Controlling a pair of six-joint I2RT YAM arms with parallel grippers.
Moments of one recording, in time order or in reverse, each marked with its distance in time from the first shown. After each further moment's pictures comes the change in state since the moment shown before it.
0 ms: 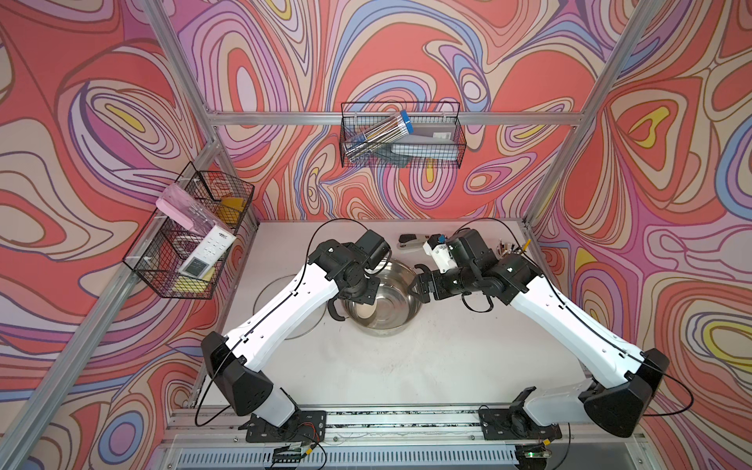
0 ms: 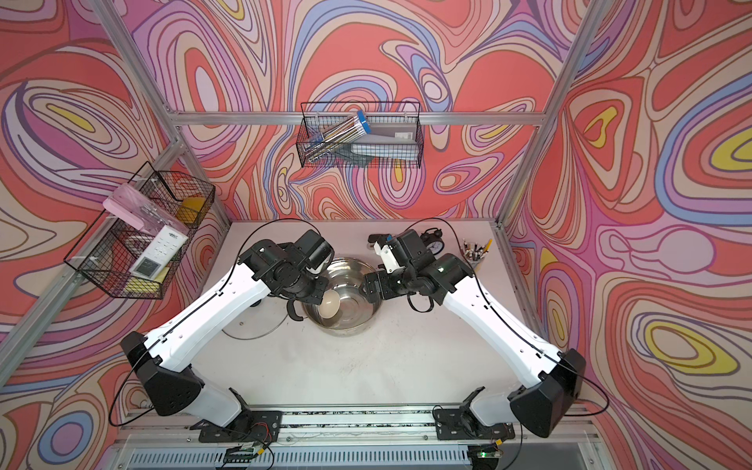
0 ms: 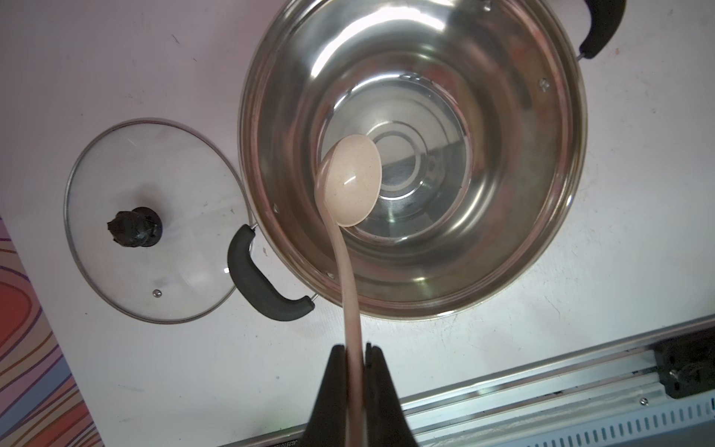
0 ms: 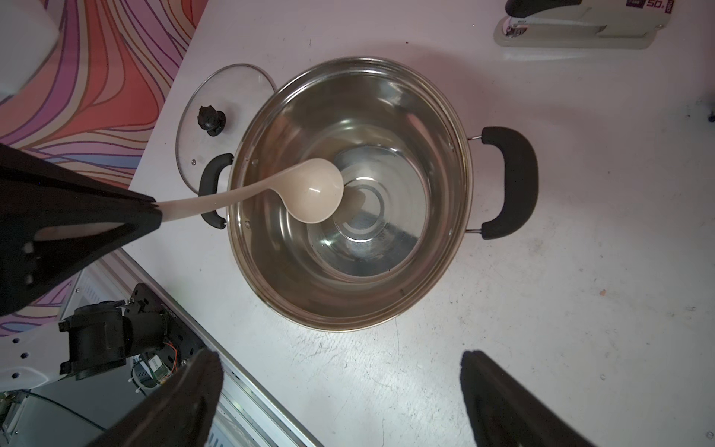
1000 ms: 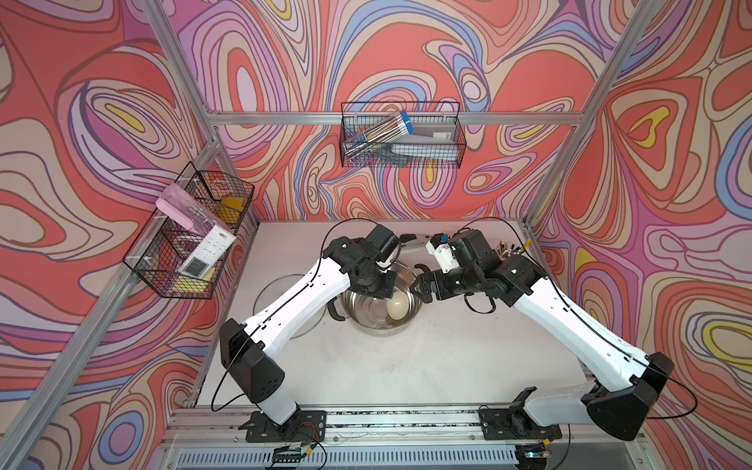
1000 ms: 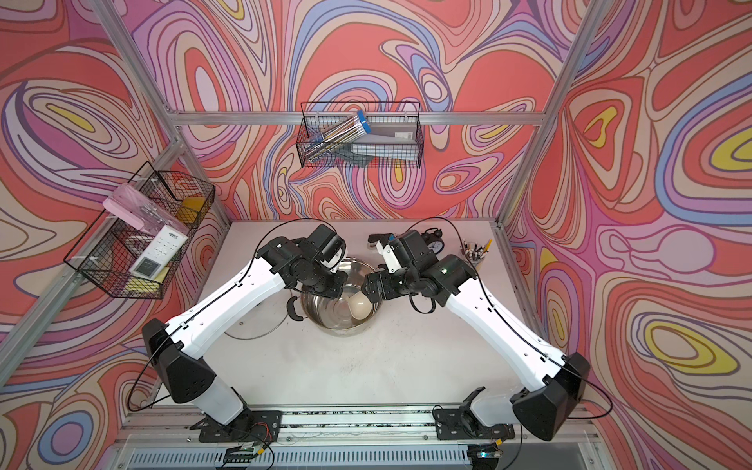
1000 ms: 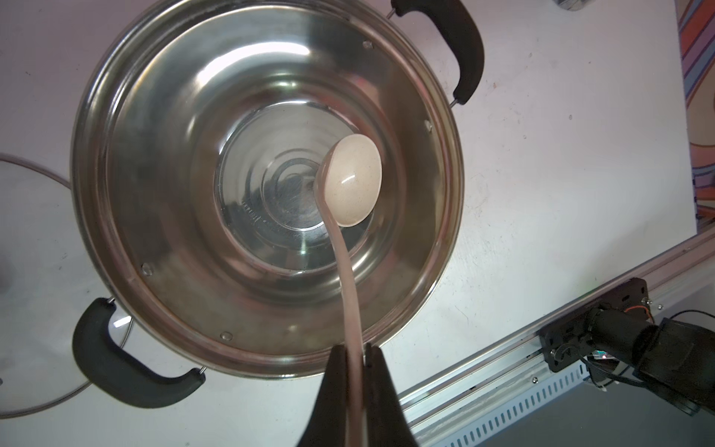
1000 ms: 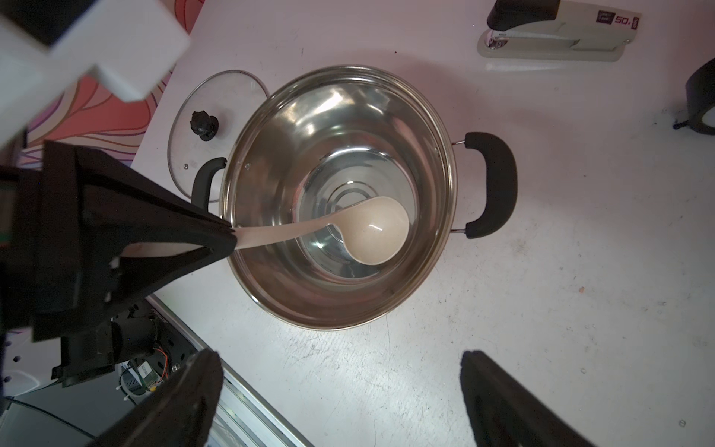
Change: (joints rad) left arm -0.001 0.066 0.000 0.136 0.234 -0.024; right arm 0.001 -0.021 -0.003 -0.005 0.029 -0.006
